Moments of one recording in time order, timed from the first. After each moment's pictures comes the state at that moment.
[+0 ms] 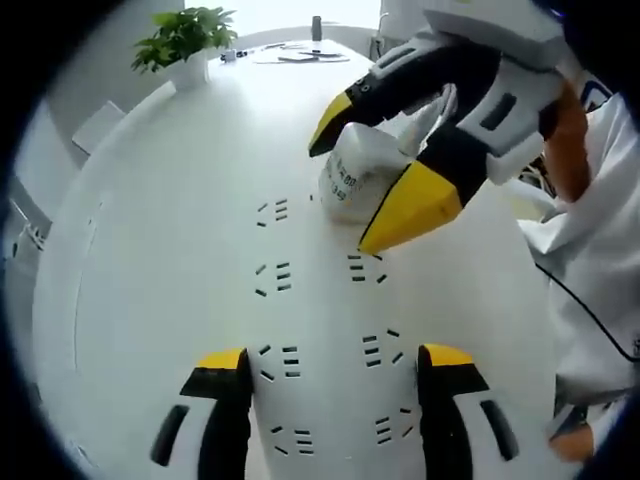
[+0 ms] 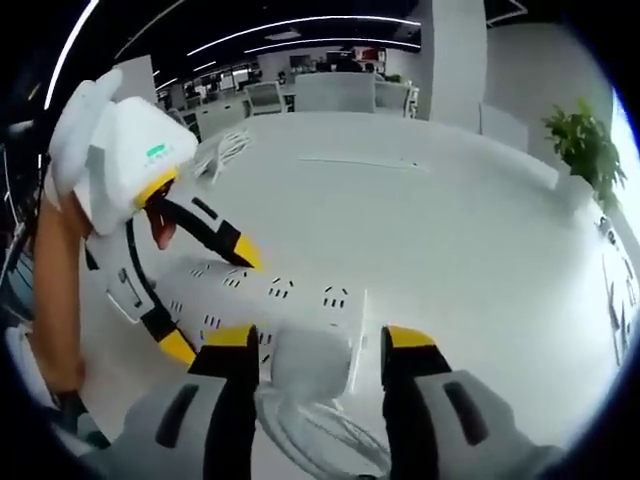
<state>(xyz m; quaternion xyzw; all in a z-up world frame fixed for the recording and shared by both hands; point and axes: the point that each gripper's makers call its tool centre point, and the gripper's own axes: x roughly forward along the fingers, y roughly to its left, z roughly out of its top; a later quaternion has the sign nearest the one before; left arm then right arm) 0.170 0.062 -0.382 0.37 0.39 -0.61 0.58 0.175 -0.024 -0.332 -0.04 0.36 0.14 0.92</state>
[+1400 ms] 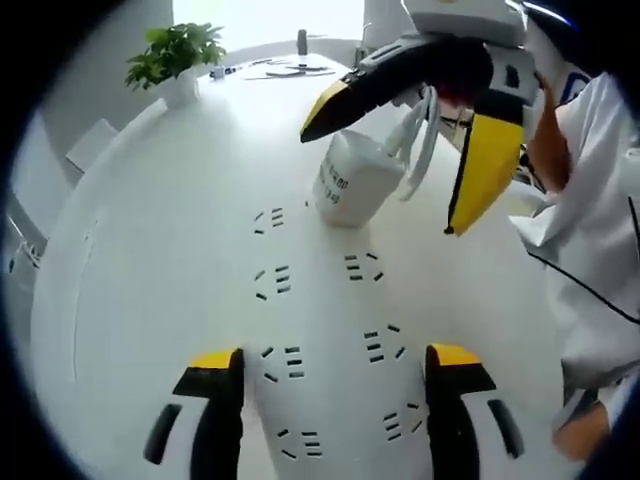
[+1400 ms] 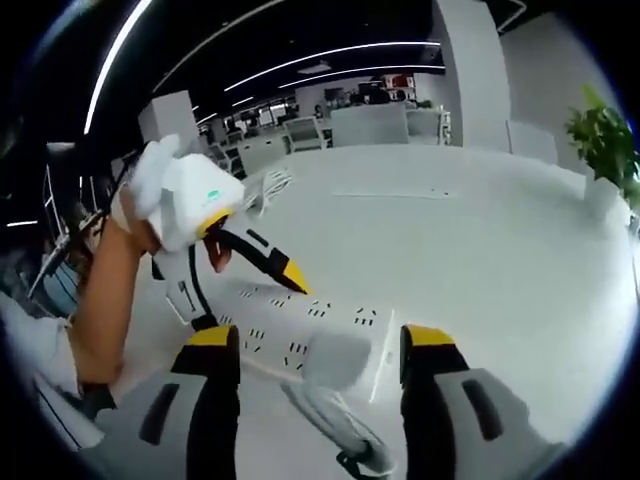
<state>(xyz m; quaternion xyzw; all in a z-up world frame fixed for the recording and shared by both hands) 0.175 0.064 -0.381 0.36 0.36 -0.64 0.57 0.165 -0.011 -0.303 0.00 0.28 0.23 0.93</state>
